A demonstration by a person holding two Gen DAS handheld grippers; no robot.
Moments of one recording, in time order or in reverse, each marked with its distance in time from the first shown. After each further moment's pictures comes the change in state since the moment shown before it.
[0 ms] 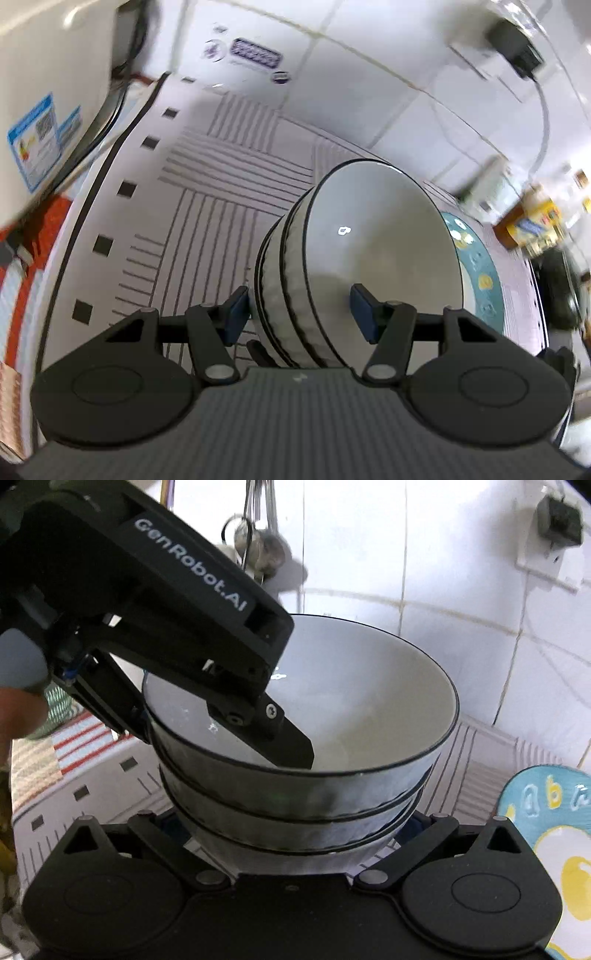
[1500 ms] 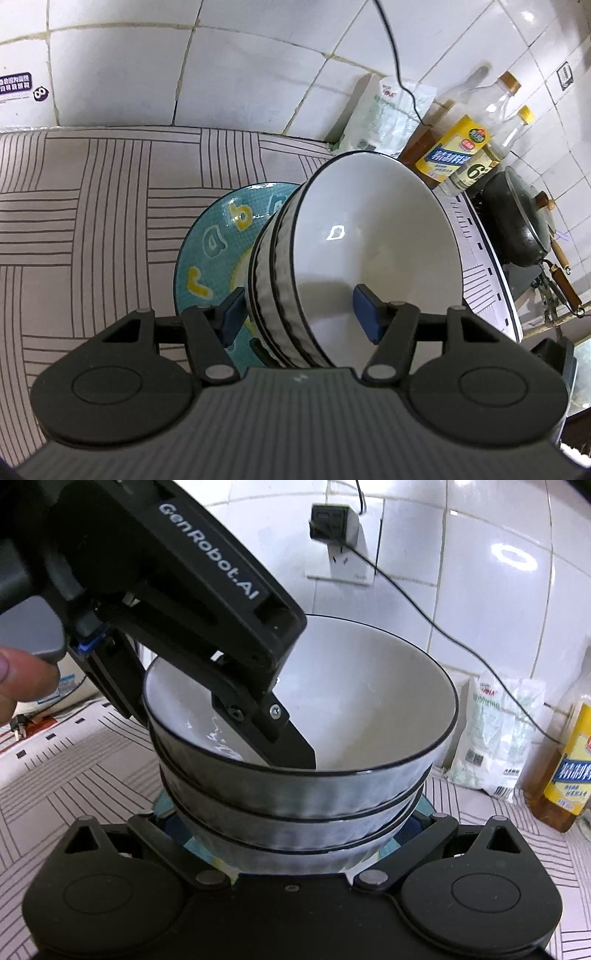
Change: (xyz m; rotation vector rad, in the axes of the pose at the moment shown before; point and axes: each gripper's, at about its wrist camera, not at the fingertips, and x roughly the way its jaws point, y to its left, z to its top) left arm 0.090 -0.167 0.021 0.235 0.139 -0.164; right arm -0.084 -0.132 -0.034 0.055 -0.015 -0.255
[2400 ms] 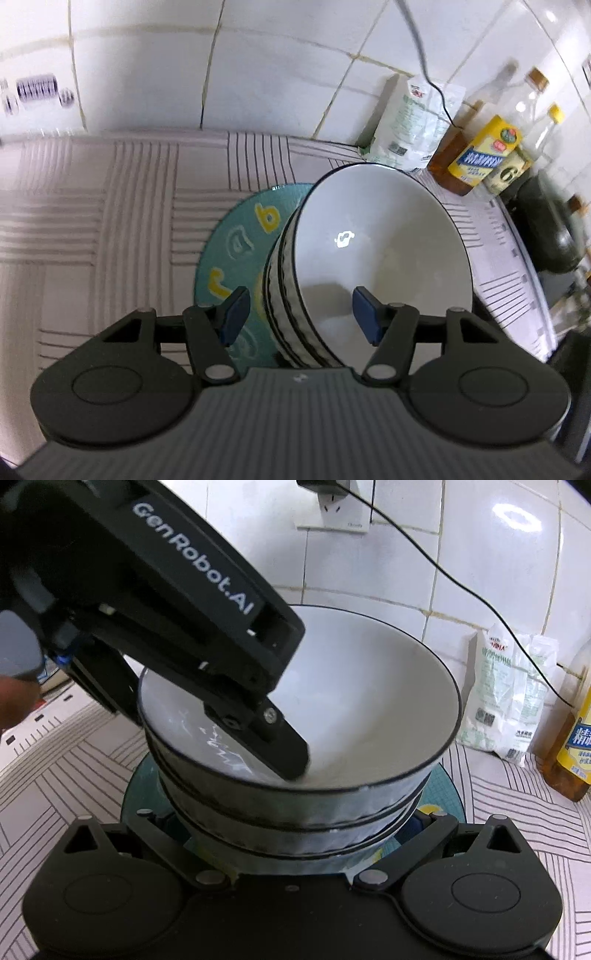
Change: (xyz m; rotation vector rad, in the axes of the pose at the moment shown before) left arm 0.004 -0.013 -0.009 0.015 -0.048 0.145; right arm 0.020 -0.004 0.006 0.040 0.155 0.000
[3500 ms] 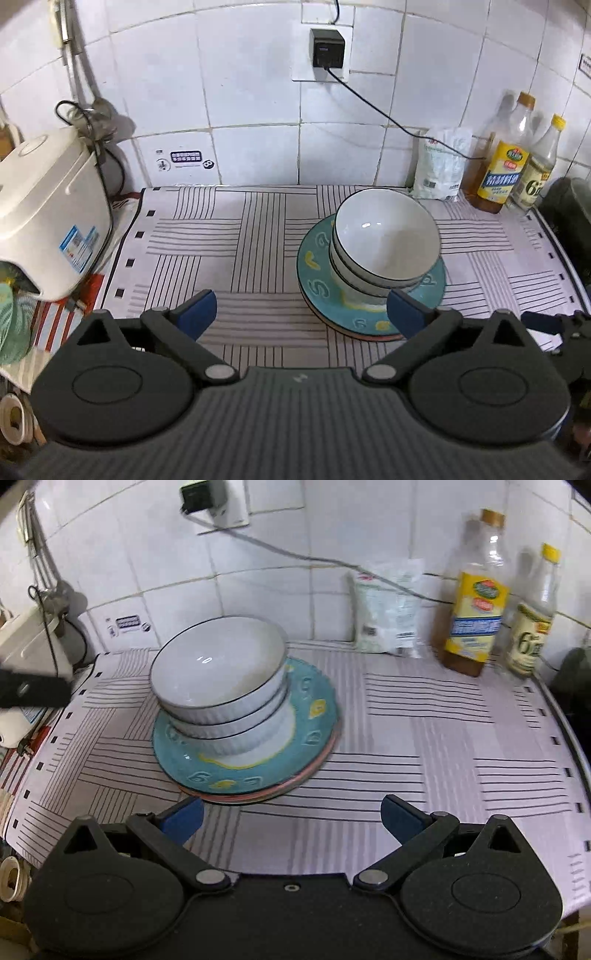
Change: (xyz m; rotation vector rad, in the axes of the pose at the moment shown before) left arm -0.167 -0.054 -0.069 0.008 -0.203 0.358; right arm -0.148 -0.032 -0.003 0.303 0.223 -0.107
